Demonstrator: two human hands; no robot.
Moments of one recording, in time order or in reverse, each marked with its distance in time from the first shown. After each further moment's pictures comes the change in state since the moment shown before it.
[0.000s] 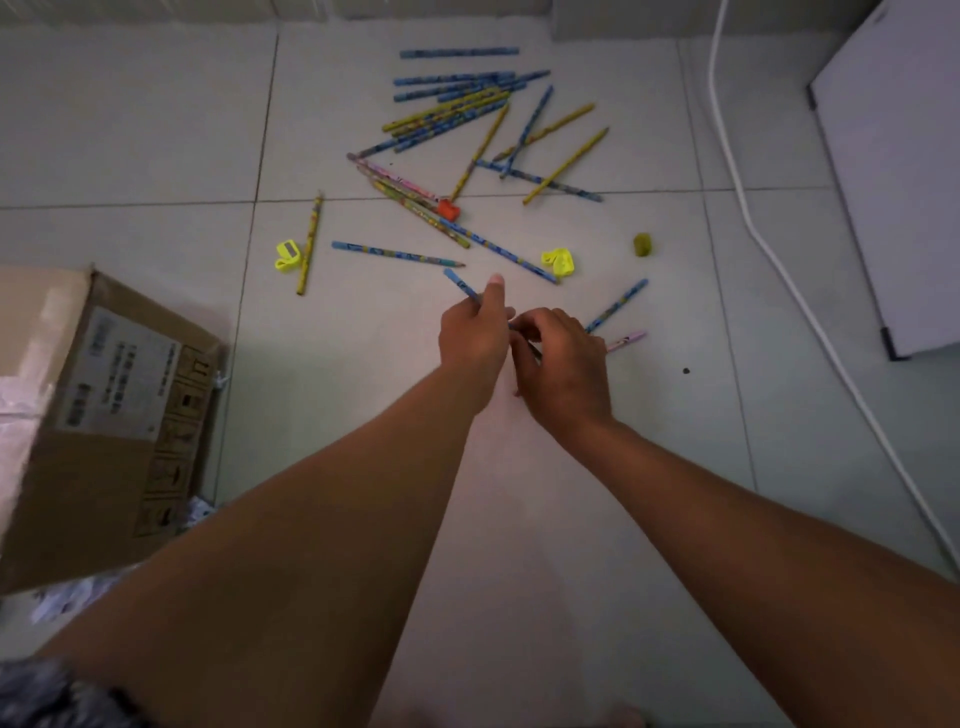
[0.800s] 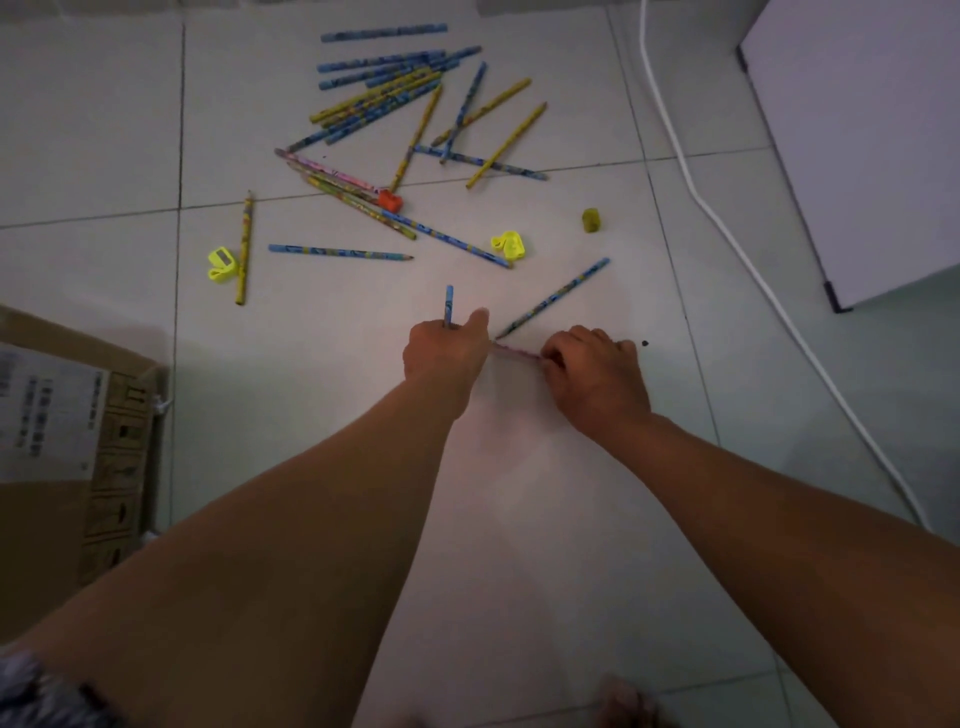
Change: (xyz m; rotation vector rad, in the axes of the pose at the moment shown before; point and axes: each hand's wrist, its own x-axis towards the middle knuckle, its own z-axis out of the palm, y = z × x) left_hand 0.007 -0.025 0.015 0.349 0.070 -0.066; right_hand -0.022 0.076 -0.027 -0.372 -0.147 0.049
